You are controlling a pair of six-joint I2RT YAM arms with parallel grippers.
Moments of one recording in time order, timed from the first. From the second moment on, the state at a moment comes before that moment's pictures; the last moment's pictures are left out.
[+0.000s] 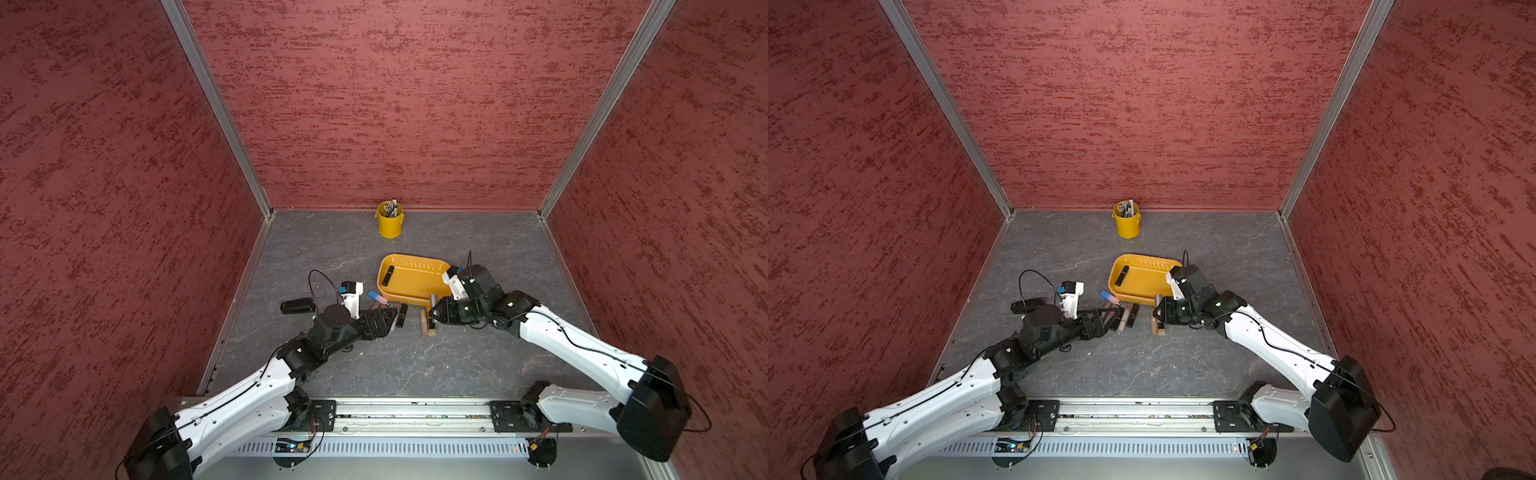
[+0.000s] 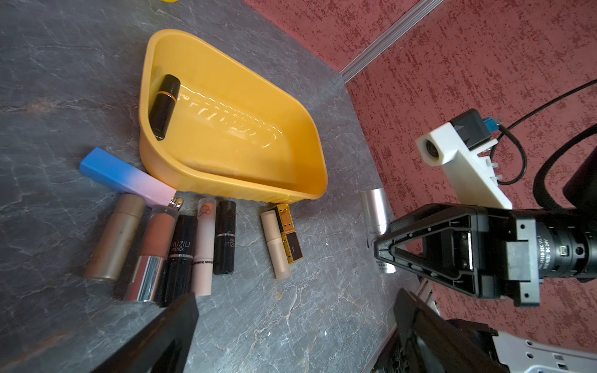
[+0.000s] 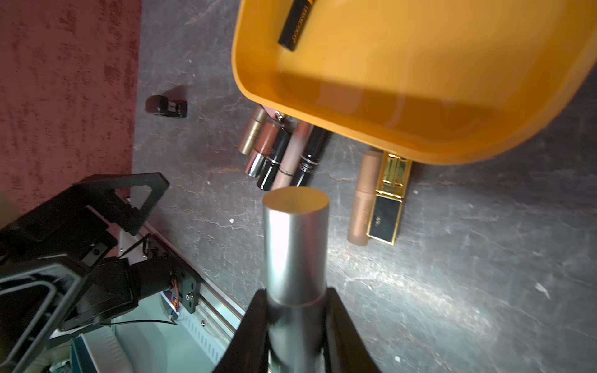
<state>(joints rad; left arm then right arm) -0.76 0.79 0.38 0.03 0.06 -0.84 0.65 1.22 0.88 -0.52 -0.35 0.68</state>
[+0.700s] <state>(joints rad) -0.75 0.75 0.35 0.05 0.10 -0.87 0.51 1.55 1.11 -0.28 -0.60 0.77</state>
